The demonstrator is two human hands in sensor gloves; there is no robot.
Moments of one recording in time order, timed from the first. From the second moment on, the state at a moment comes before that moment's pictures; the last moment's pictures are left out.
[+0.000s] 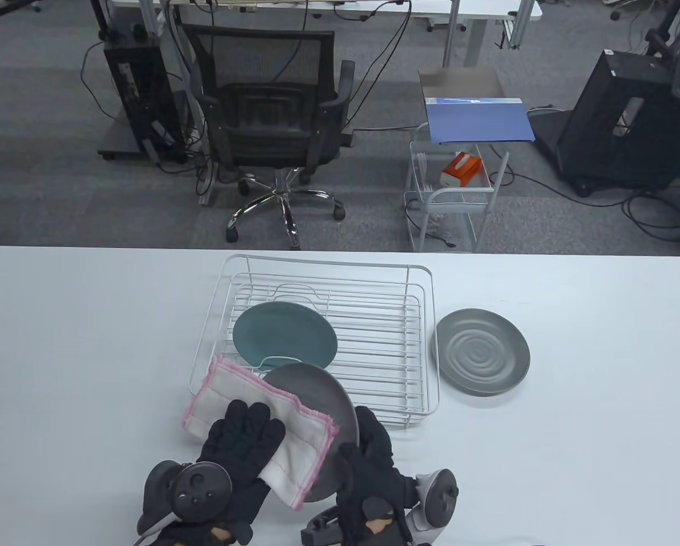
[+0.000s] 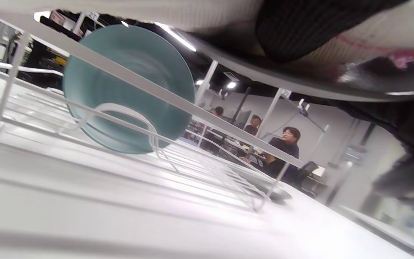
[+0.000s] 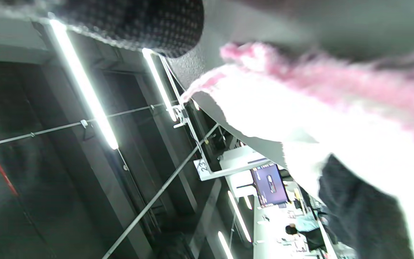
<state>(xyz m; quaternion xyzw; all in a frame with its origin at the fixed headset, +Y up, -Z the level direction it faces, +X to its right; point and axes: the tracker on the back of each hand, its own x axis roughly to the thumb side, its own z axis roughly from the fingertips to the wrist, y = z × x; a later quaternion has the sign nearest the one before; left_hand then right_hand) -0.211 -0.698 -0.240 0.02 -0.25 0.21 0.94 0.041 -0.721 -0.233 0.05 -0.12 0.50 0.85</state>
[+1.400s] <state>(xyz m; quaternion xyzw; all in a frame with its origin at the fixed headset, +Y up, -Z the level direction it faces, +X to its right) -0.215 -0.685 -0.234 0.10 -0.27 0.18 0.94 0.021 -0.724 -0.247 0.15 0.04 0.53 0.83</state>
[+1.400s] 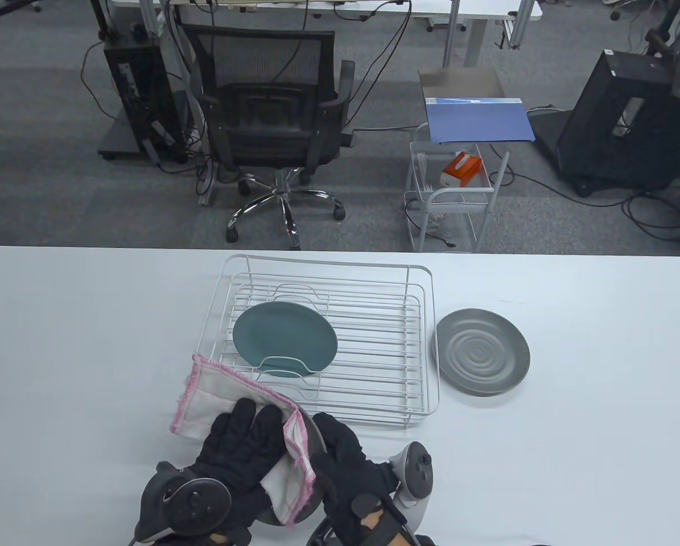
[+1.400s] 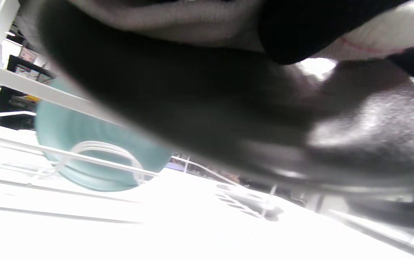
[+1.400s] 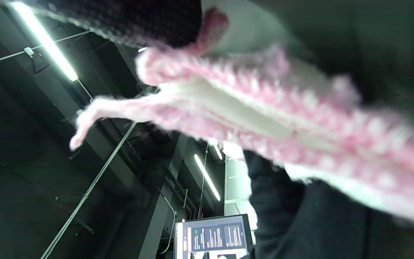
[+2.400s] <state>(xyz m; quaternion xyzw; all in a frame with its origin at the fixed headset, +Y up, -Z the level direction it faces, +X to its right) -0.293 -0.666 -0.237 0.24 -0.13 0.39 0.88 0.093 -0.677 -0.276 0.13 -0.26 0.61 0.74</state>
